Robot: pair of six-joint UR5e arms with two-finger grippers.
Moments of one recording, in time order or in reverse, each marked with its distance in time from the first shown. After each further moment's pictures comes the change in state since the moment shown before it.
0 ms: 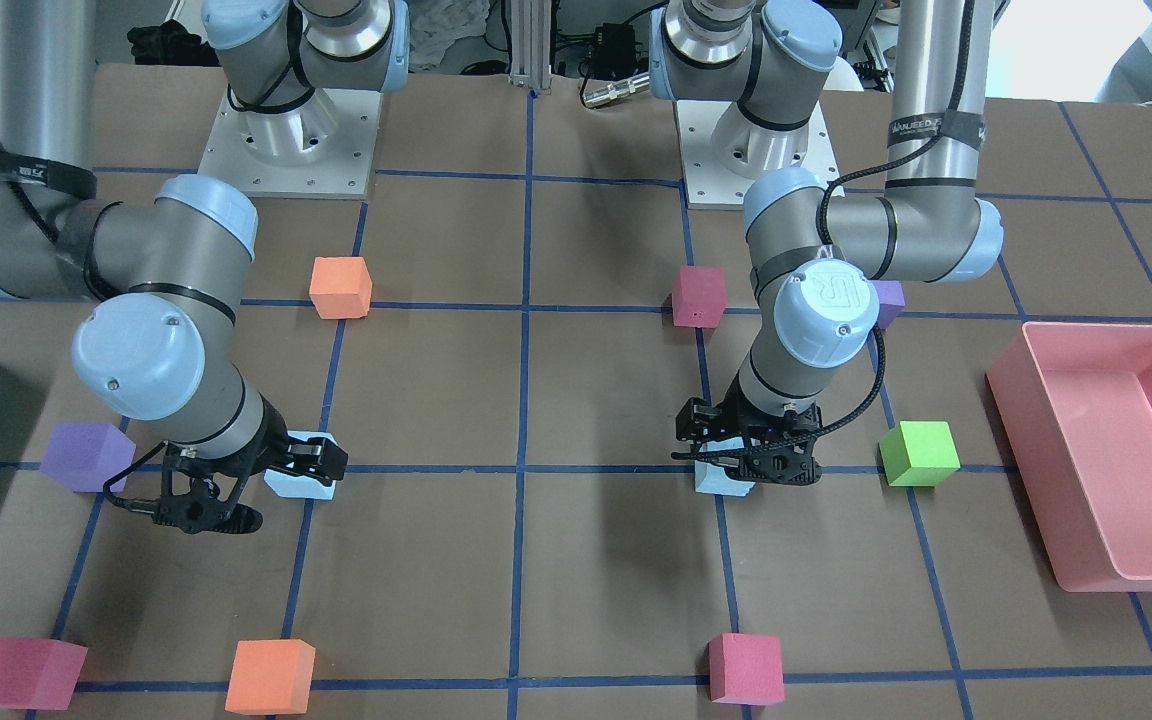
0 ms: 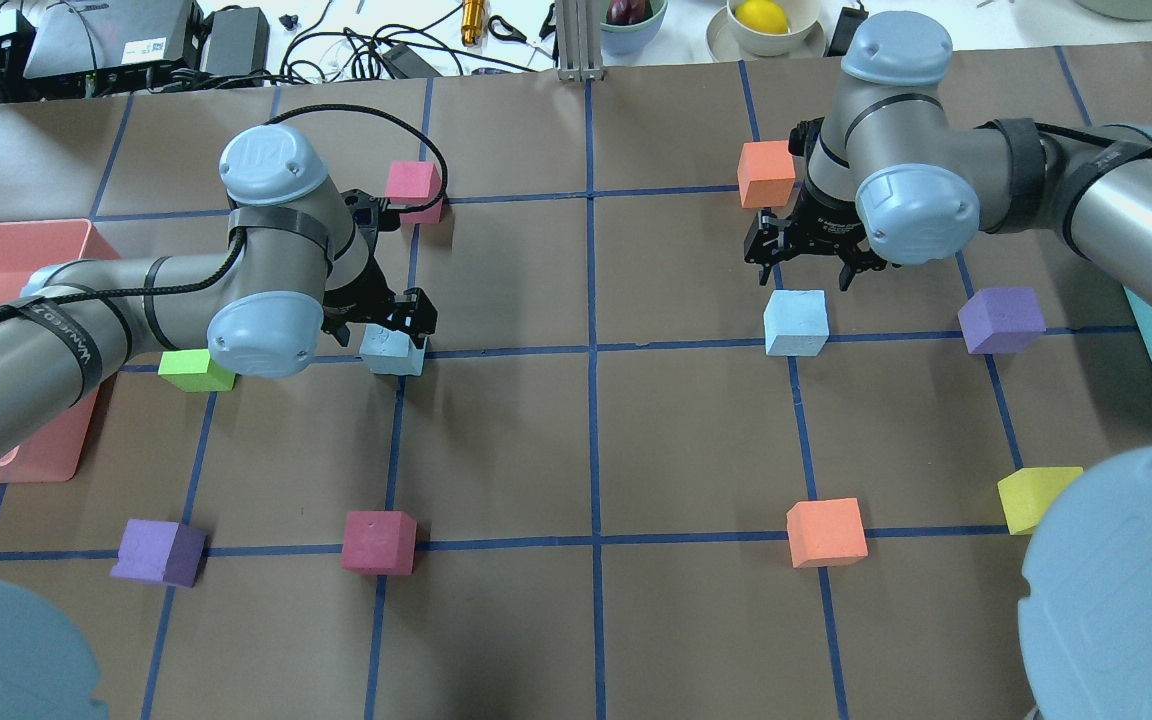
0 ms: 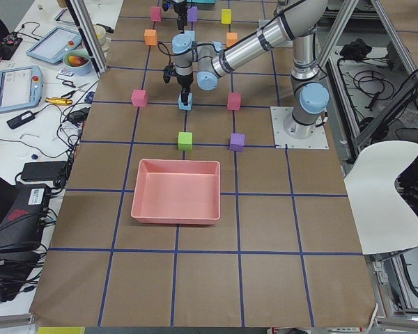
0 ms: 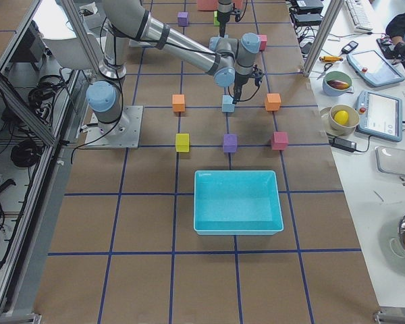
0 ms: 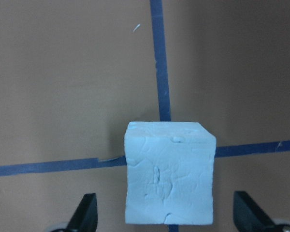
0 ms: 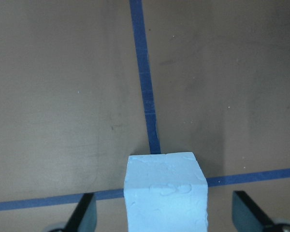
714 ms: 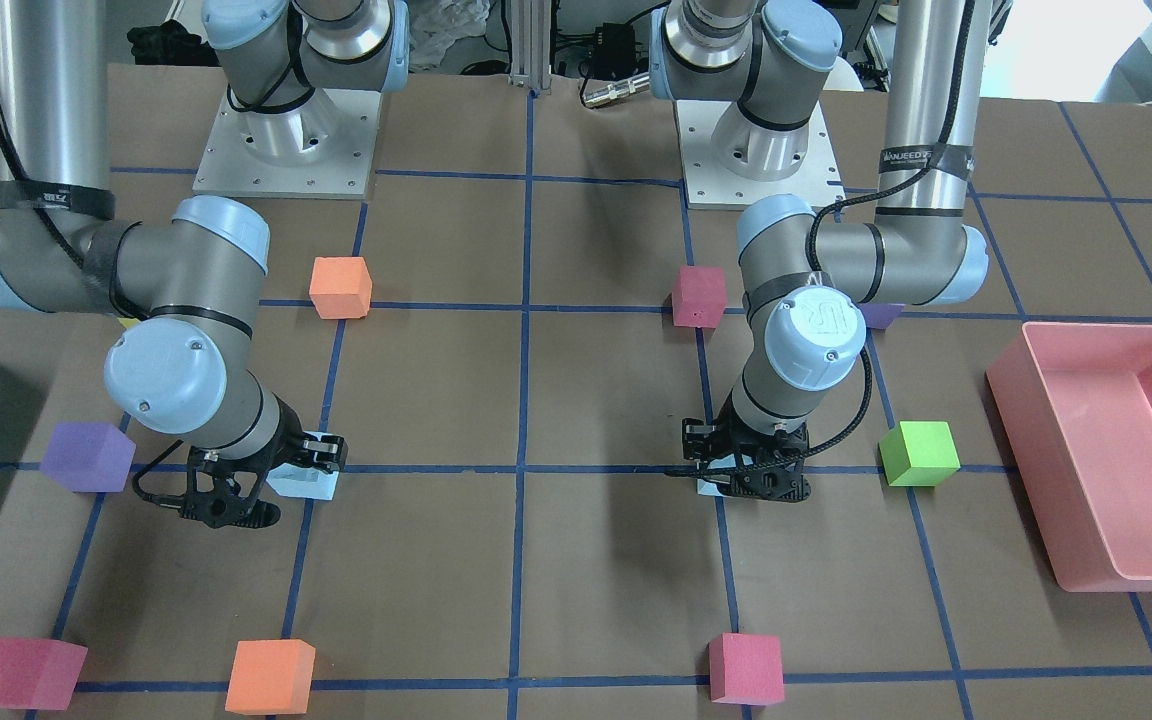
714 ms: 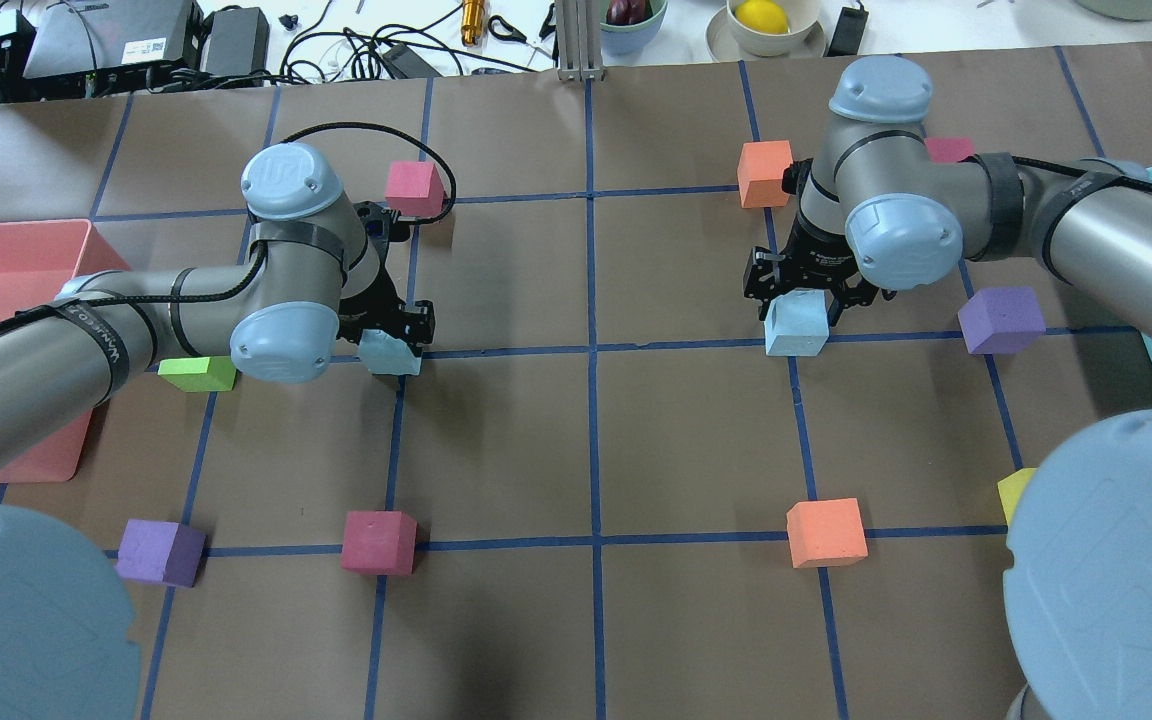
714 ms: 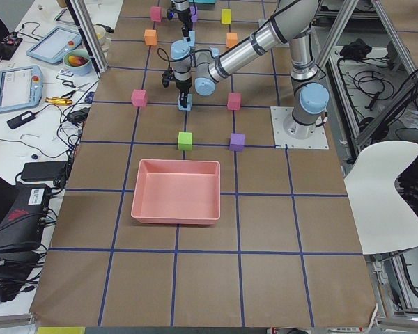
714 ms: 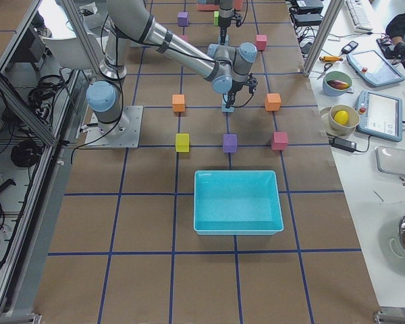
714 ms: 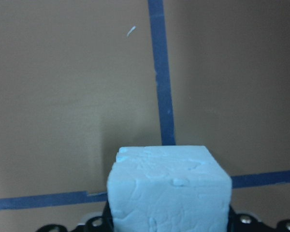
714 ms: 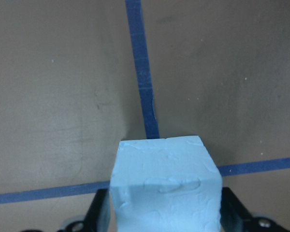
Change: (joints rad) left arm -0.002 -0.046 0.001 0.053 -0.002 0.019; right arm -0.002 0.016 0.054 -0.004 -0.001 0.013
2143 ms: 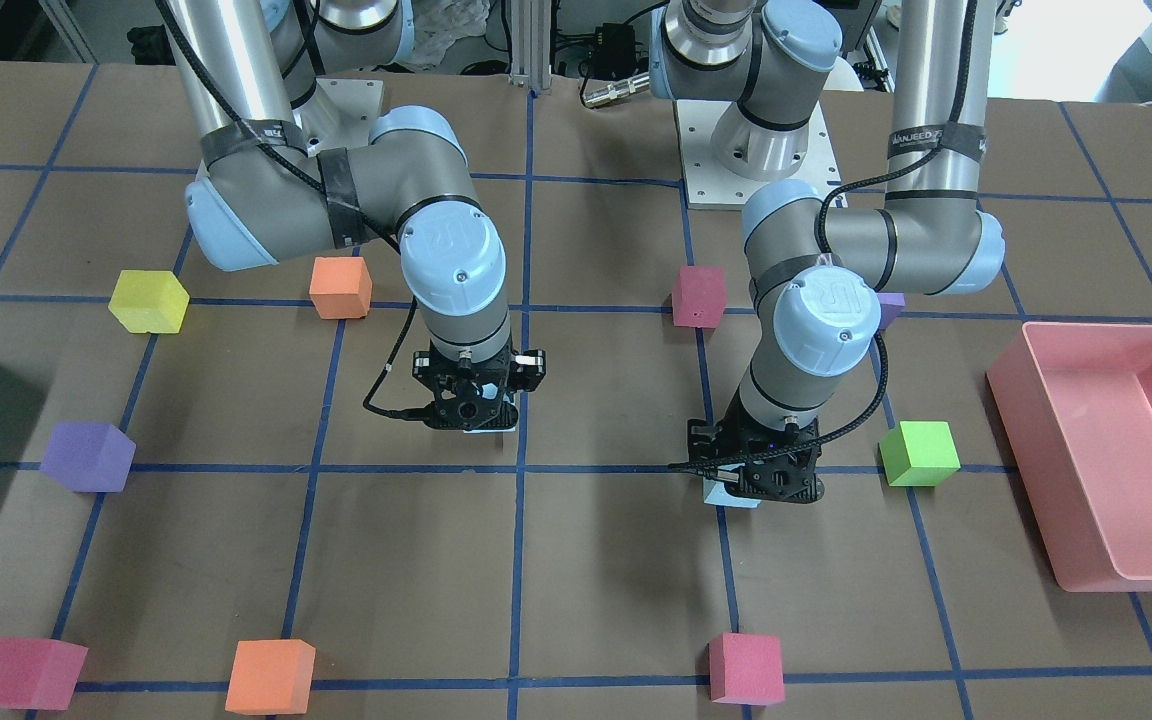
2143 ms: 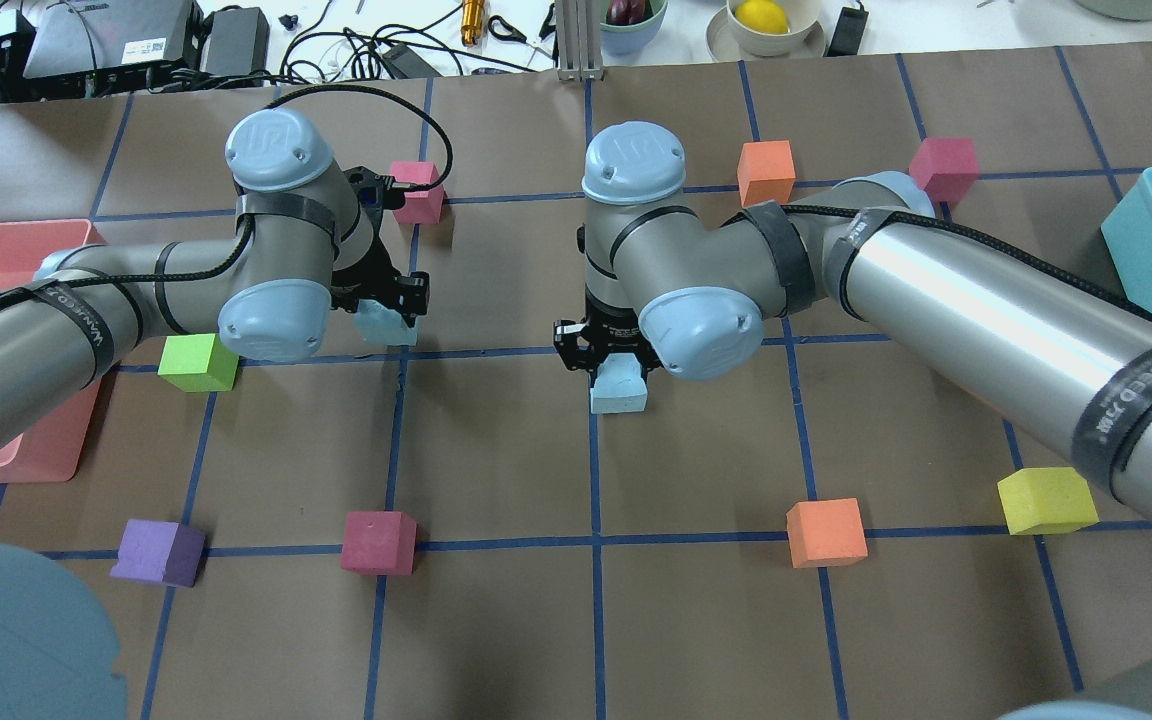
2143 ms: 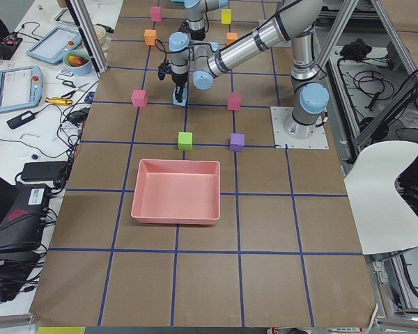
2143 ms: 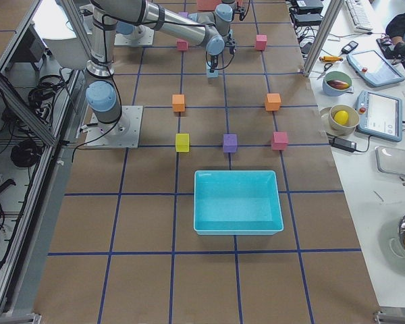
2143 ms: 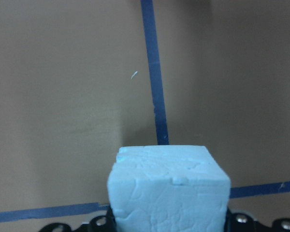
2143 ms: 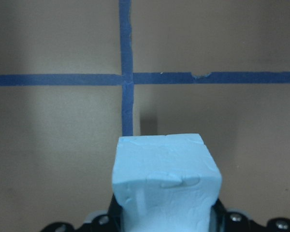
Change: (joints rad) left arm -0.006 0.036 0.043 -0.017 0.005 0.000; right arm 0.384 -0.035 -0.020 0.006 0.074 0.241
